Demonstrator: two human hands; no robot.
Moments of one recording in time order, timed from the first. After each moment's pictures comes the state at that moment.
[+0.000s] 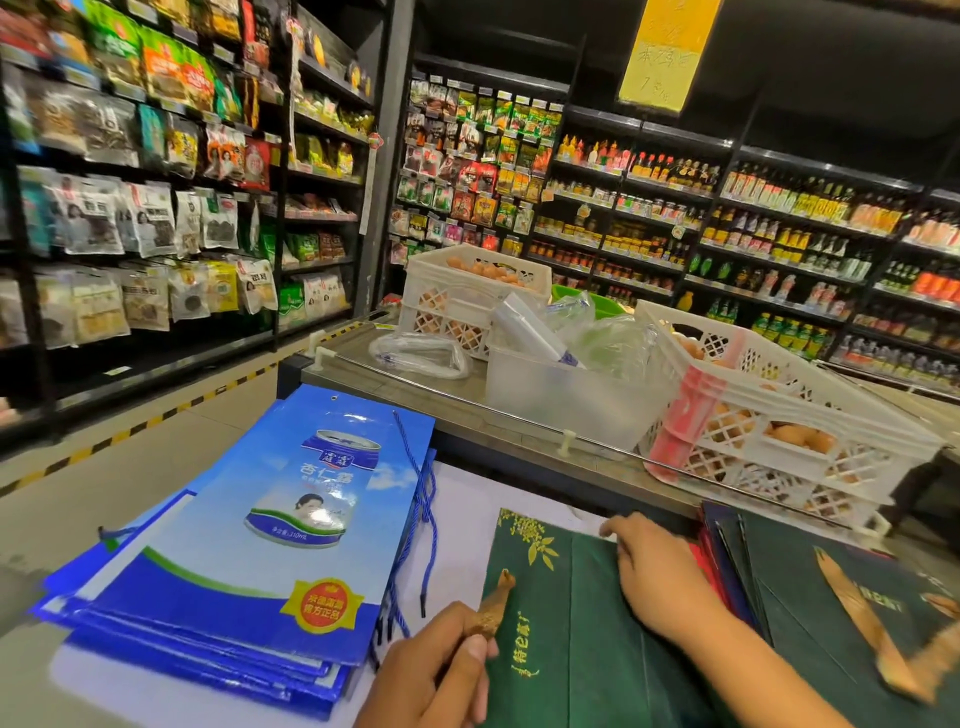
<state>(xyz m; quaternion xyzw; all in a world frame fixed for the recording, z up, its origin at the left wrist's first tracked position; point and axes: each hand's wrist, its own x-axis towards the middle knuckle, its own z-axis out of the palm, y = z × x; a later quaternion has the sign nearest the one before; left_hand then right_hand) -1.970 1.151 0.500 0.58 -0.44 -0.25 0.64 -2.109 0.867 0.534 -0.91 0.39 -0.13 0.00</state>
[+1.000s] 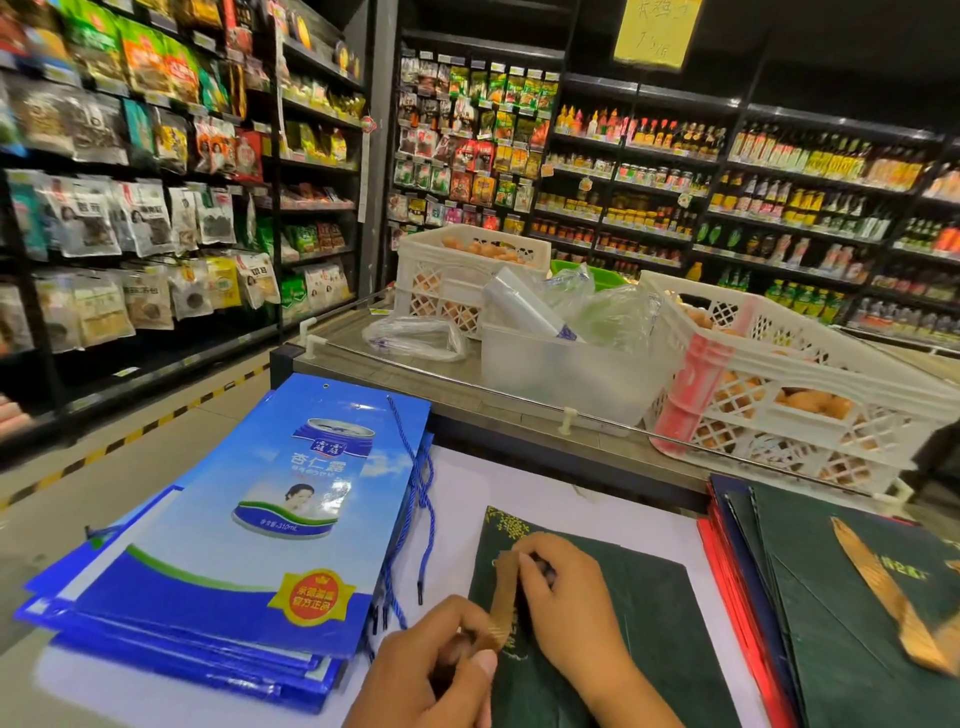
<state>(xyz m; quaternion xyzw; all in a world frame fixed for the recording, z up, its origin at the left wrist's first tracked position) -1.967 1.148 0.497 0.63 -0.43 -0.27 0.59 -2.056 0.968 0.496 -0.84 0.34 -0.29 0.30</state>
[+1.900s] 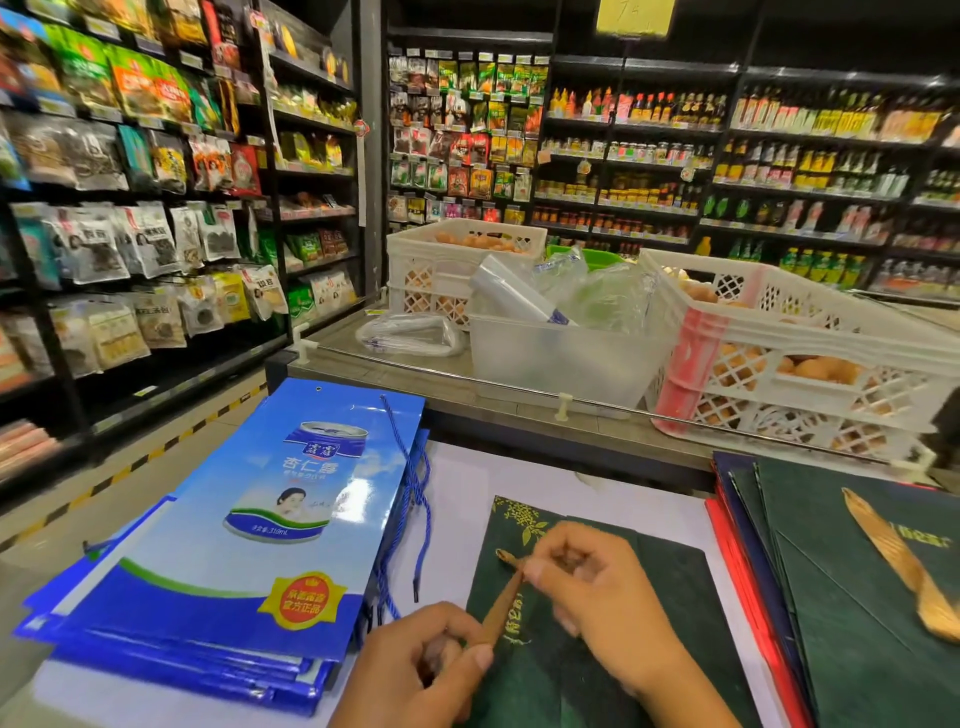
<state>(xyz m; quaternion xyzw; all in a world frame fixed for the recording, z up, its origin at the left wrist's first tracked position) -1.965 1.146 0.496 0.65 -0.39 -0.29 0.58 -2.095 0.974 0.530 -0.74 0.24 -0.29 0.56</state>
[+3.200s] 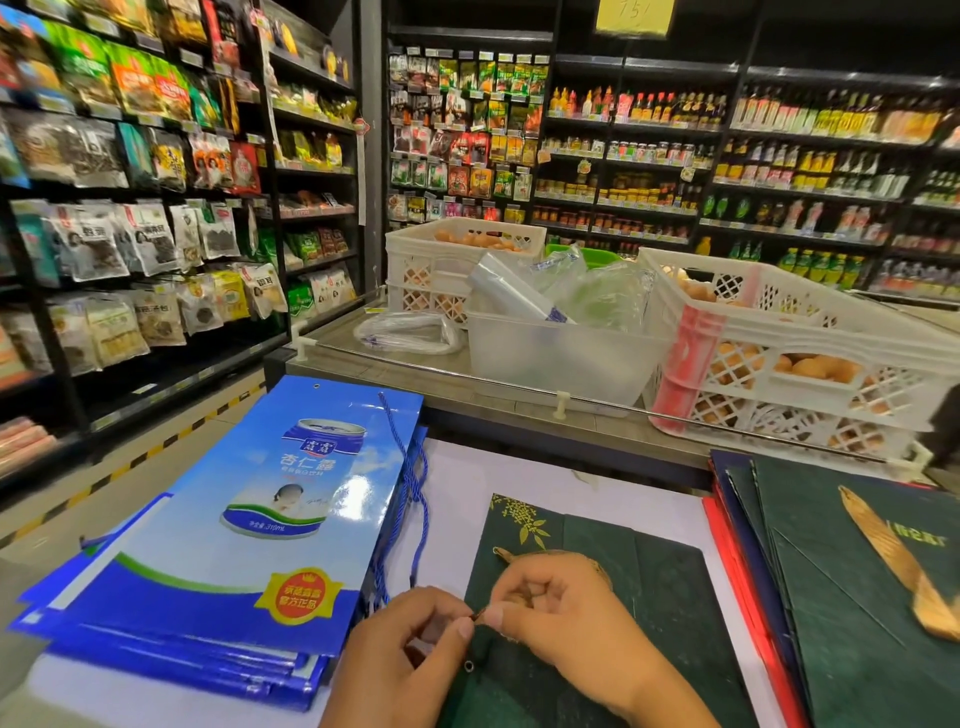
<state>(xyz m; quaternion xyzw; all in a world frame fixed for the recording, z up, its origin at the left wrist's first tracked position) -1.964 1.139 0.493 0.72 -0.37 -0.20 0.55 -2.092 0.988 0.530 -0.78 0.21 -0.17 0.56</state>
